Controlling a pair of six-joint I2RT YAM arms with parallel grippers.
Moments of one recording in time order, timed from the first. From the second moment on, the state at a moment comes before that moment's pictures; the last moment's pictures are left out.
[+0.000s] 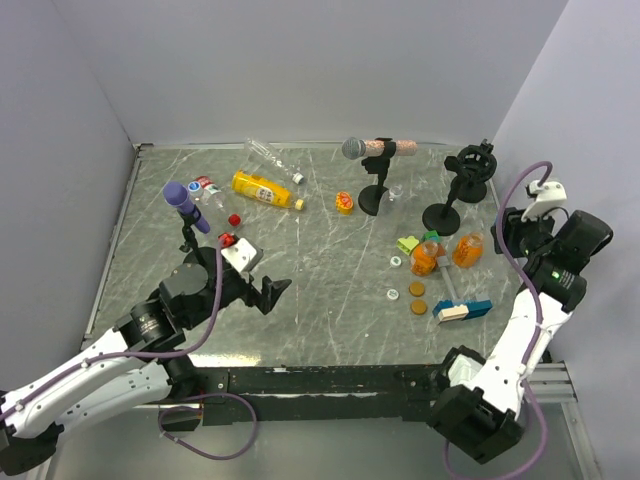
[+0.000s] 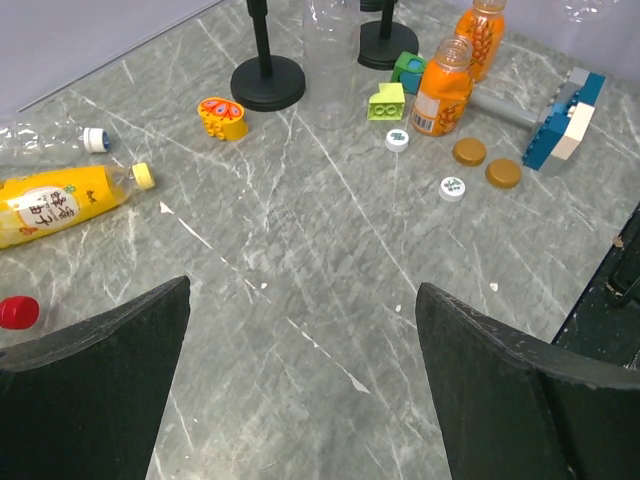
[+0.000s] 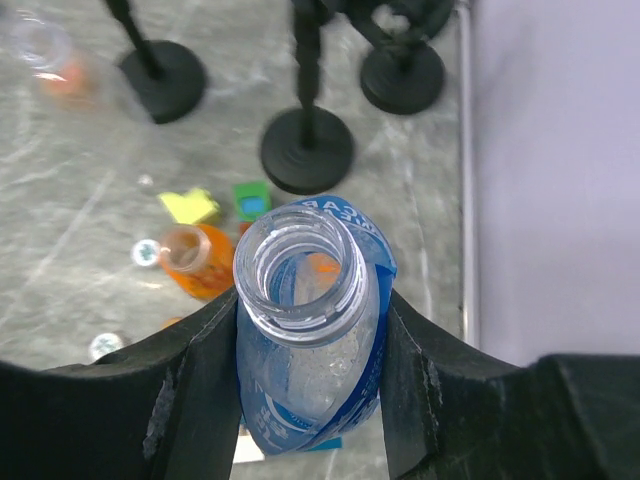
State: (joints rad) left arm -0.93 0.61 0.67 -0.21 -0.11 -0.02; right arm -0.66 0.86 1.06 -0.69 -0.65 -0.40
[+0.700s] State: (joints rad) left arm -0.92 0.59 0.63 -0.20 -0.15 0.00; right arm -0.77 1.07 0.72 -0.08 -0.67 -0.30
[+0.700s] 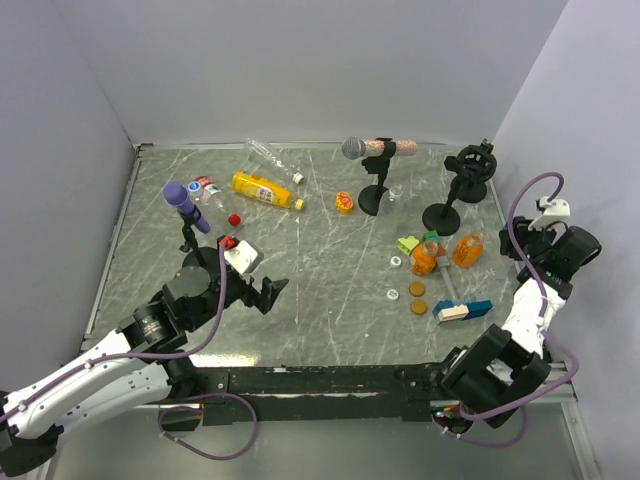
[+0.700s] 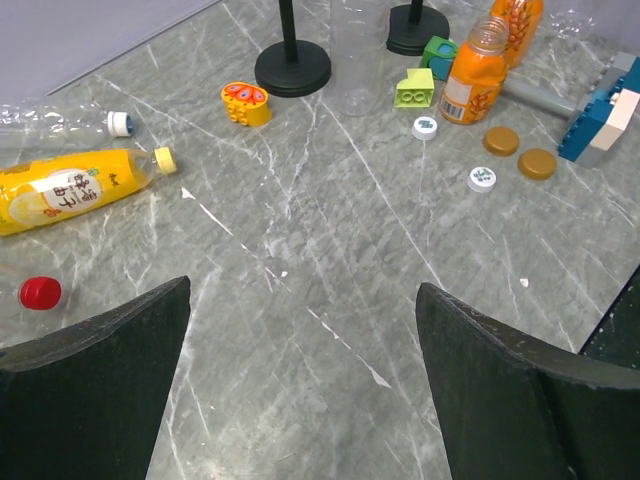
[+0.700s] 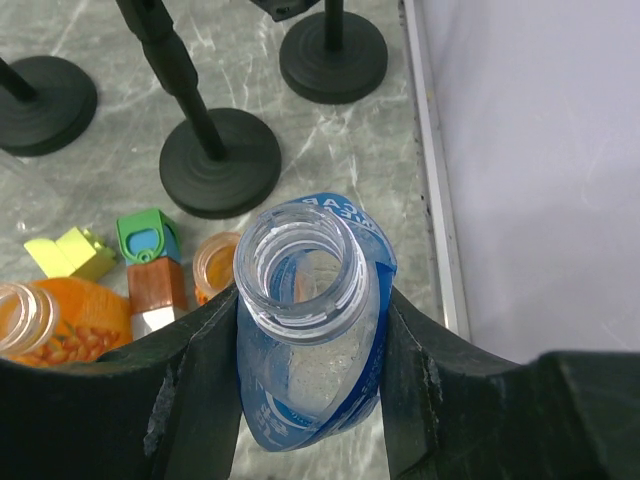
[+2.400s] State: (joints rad) left arm -0.92 0.59 0.62 -0.18 -0.15 0.01; right arm -0.82 0.95 0.83 -0.16 -0.71 -0.33
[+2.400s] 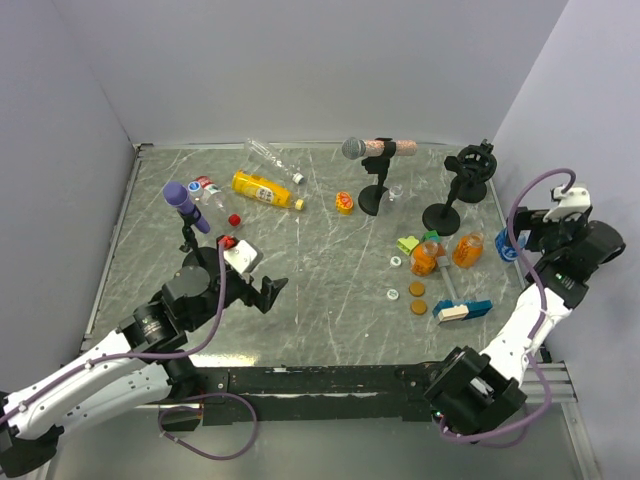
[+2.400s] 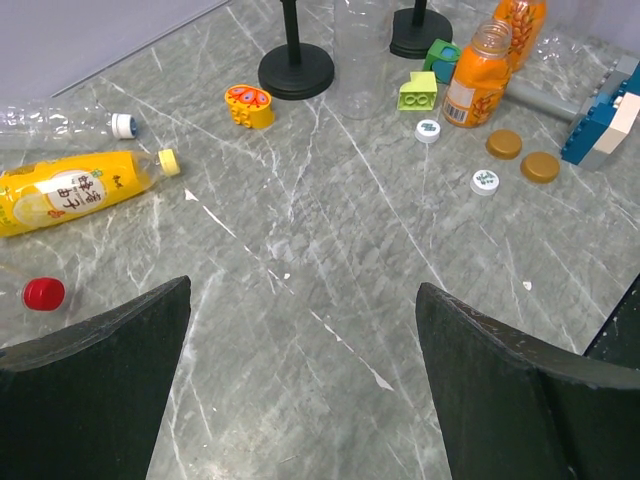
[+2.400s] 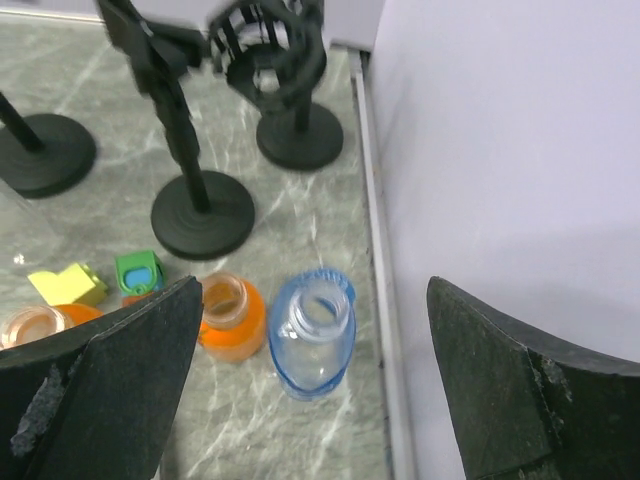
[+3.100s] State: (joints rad) left arm -0.67 0.69 0.70 -0.18 -0.03 -0.16; right arm -0.28 0.93 1.24 -0.84 -1.00 -0.42
